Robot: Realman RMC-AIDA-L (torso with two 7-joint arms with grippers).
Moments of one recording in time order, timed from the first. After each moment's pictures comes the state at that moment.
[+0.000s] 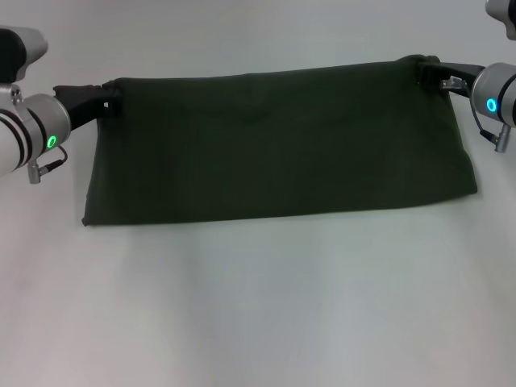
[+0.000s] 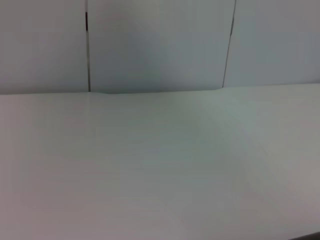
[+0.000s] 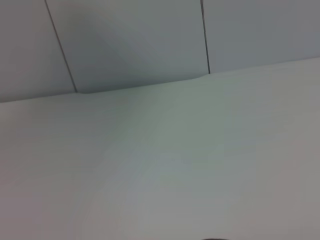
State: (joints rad) left arm -0.86 -2.12 0.47 0.44 1.97 0.52 -1.41; right arm 0.88 2.09 -0.65 -0.44 -1.98 -0.39 1.77
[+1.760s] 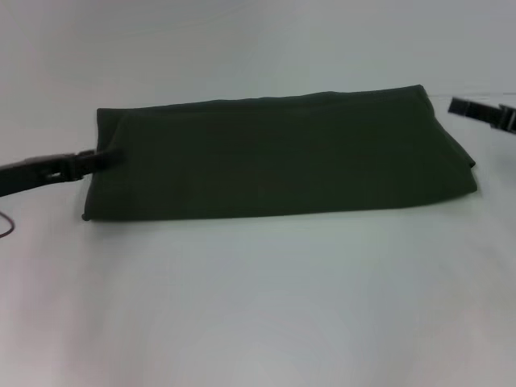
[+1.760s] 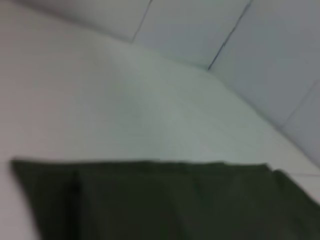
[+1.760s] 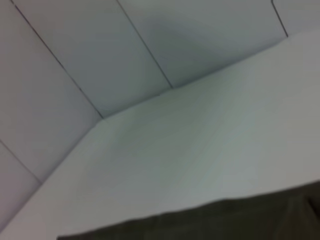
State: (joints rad) left arm -0.59 -2.04 0.46 0.71 2.18 1.29 -1.93; right arm 0.58 1.91 -0.63 -0.48 -1.81 -1.11 1.84
